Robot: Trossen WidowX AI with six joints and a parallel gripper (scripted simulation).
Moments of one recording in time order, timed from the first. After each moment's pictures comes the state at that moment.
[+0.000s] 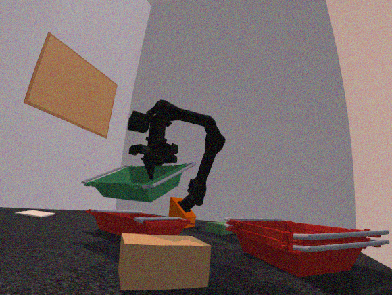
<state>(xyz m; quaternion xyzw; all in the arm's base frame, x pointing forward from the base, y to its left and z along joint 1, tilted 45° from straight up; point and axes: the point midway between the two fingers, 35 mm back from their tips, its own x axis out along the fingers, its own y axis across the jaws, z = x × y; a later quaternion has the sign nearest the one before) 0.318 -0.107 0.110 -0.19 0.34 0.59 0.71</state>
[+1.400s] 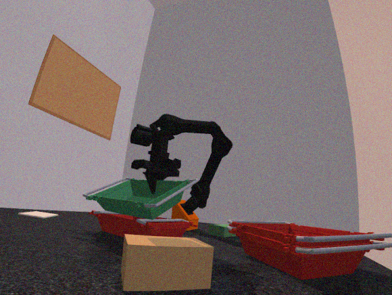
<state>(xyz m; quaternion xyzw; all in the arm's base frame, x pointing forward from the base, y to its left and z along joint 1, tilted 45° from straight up) 0.319 -0.076 0.079 -0.20 0.34 0.59 0.71</state>
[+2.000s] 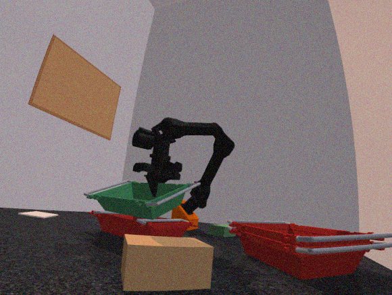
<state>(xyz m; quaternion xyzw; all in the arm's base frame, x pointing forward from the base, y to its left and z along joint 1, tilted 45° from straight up) 0.312 -0.068 0.073 -0.20 0.33 0.58 0.71</state>
